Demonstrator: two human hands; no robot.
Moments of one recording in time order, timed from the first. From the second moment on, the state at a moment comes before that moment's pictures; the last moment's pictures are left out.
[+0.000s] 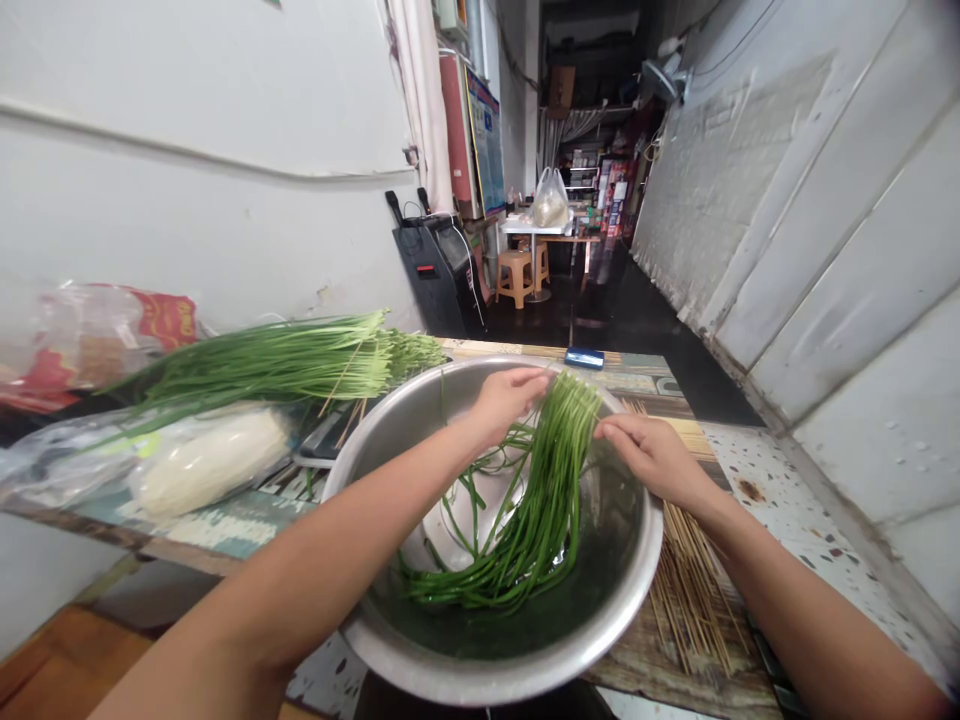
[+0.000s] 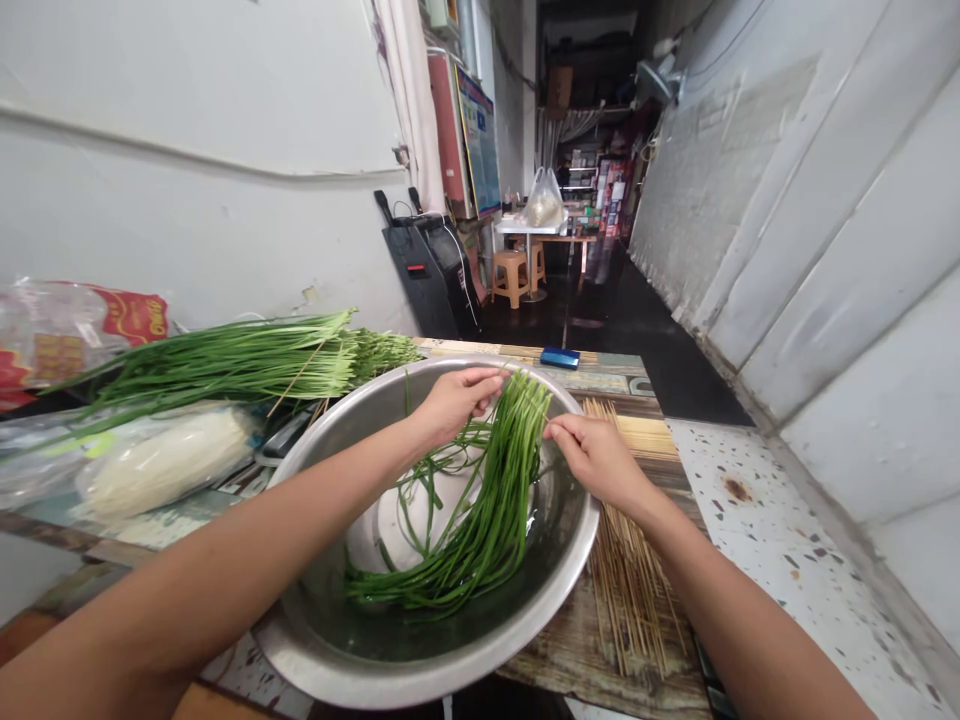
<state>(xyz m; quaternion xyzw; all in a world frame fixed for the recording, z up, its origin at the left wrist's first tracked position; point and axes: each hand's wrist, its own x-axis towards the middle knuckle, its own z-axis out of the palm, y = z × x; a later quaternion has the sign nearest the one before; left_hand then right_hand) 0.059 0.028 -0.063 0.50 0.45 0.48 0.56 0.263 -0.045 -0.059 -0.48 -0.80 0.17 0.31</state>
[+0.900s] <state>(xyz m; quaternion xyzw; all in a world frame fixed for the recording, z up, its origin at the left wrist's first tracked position) 0.062 0.025 -0.064 0.56 0.45 0.48 0.50 0.263 -0.046 -0.058 -0.49 -0.79 0.19 0.31</state>
